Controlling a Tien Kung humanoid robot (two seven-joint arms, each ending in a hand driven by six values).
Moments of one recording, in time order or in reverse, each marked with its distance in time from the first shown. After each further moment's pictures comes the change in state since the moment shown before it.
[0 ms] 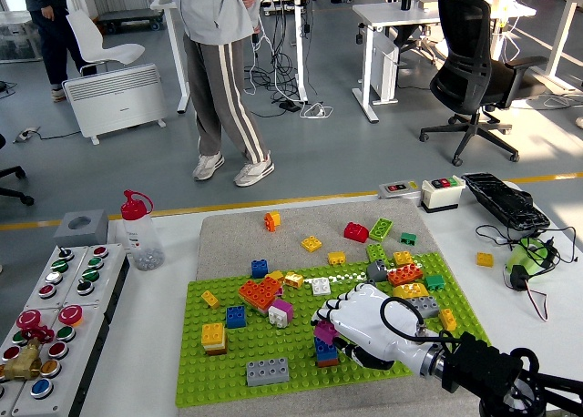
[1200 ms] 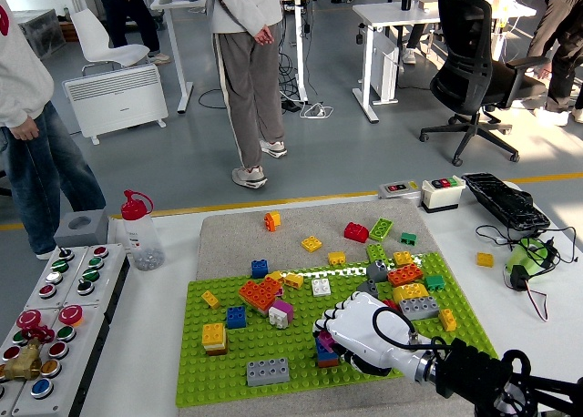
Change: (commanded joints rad) left arm 0.005 0.000 0.000 0.000 0.004 -0.001 0.002; right arm 0.016 0.020 -0.042 -0.047 -0.038 0.014 -0.016
